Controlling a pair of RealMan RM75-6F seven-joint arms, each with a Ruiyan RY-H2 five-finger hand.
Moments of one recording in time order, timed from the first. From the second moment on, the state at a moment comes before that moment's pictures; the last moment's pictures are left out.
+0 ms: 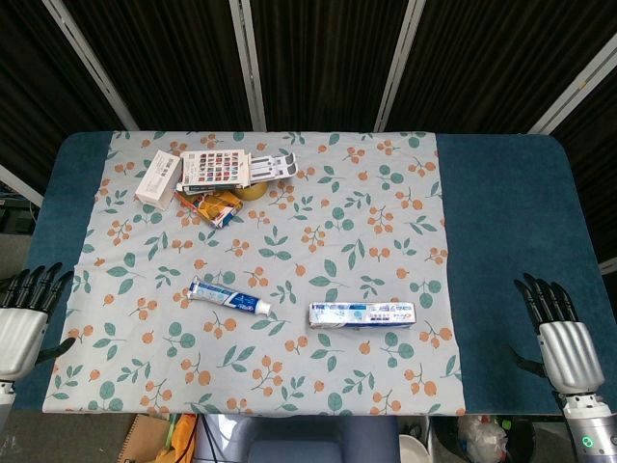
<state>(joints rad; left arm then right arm) -0.11 -1.14 -0.01 -1.55 1.58 1.50 0.17 0.09 -1.13 0.02 -1.56 -1.61 1.50 0.10</state>
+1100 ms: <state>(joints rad) -0.11 -1.13 -0.01 -1.57 1.57 1.49 0.15 0.17 -1.09 0.01 -1.72 -1.60 1.33 0.06</state>
